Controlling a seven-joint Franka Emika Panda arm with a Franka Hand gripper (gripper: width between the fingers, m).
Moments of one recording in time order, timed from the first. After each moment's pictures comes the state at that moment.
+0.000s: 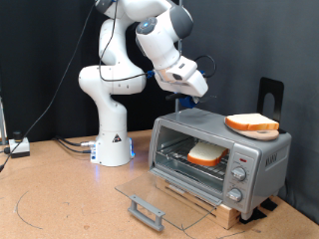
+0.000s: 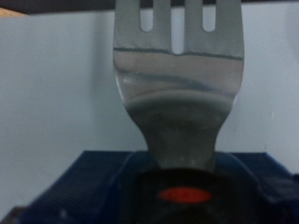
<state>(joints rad) -0.27 -0.85 0.49 -2.82 1.01 1.82 -1.35</state>
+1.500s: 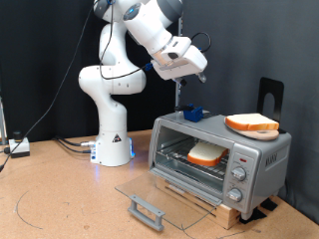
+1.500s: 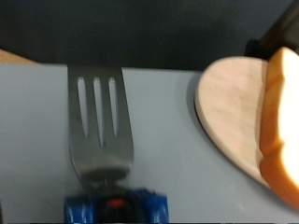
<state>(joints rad) -0.27 -0.93 0.36 -2.78 1.09 1.80 -1.47</state>
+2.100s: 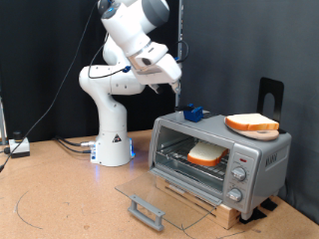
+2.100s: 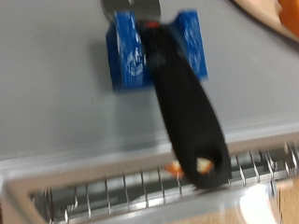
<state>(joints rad) -0.44 -0.87 0.25 -2.78 0.85 1.76 -1.50</state>
